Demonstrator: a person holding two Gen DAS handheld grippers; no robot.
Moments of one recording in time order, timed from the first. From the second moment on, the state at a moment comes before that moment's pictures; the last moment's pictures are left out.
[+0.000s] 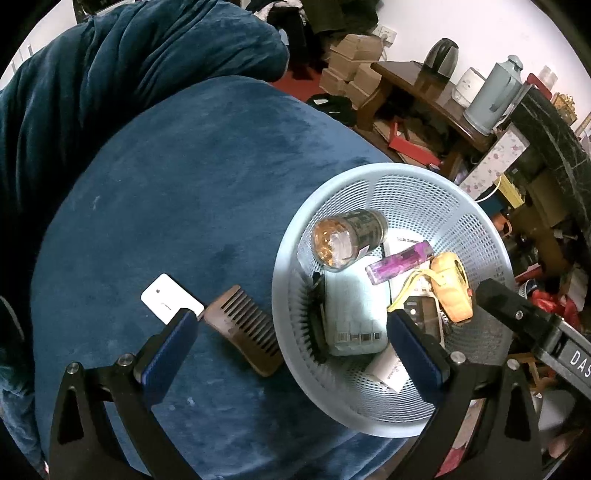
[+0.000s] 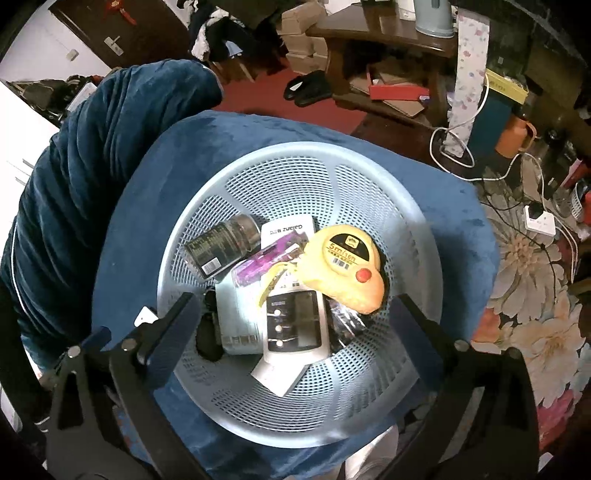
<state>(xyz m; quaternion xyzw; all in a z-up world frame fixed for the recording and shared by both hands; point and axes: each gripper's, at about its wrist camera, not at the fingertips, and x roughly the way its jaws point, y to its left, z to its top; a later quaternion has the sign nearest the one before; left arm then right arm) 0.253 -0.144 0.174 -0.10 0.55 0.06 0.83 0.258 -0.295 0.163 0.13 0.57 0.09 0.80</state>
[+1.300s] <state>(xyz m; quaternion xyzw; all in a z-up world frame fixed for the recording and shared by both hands) 0.249 -0.121 0.171 -0.10 0.55 0.06 0.83 0.254 -0.286 0.159 0.10 0.58 0.10 0.80</state>
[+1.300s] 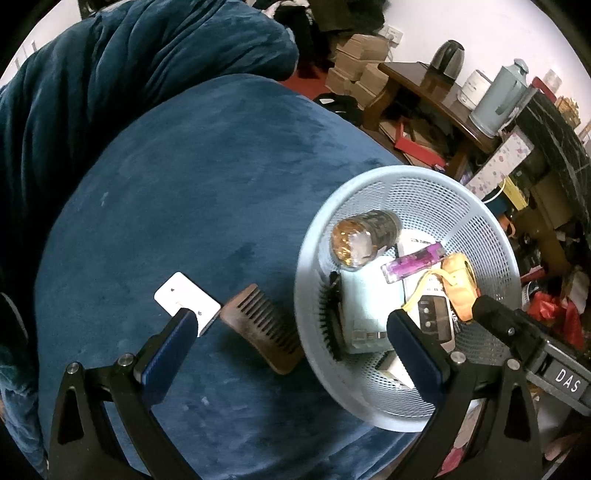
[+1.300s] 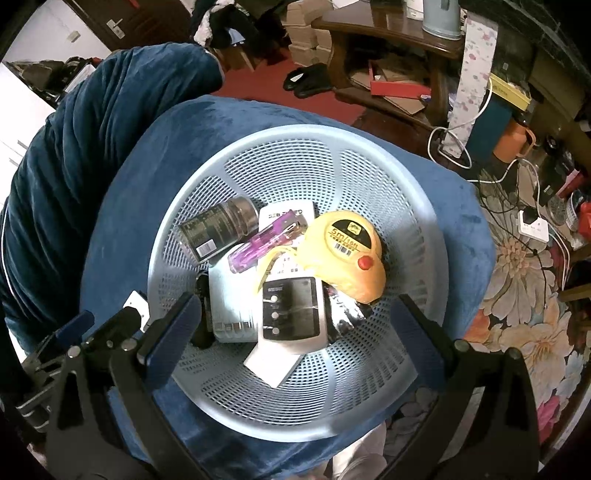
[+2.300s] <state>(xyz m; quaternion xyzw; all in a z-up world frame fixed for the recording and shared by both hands) 0.255 -0.023 0.099 -0.20 0.58 0.13 0.78 0.246 -0.229 0.163 0.02 0.58 0.15 0.80</state>
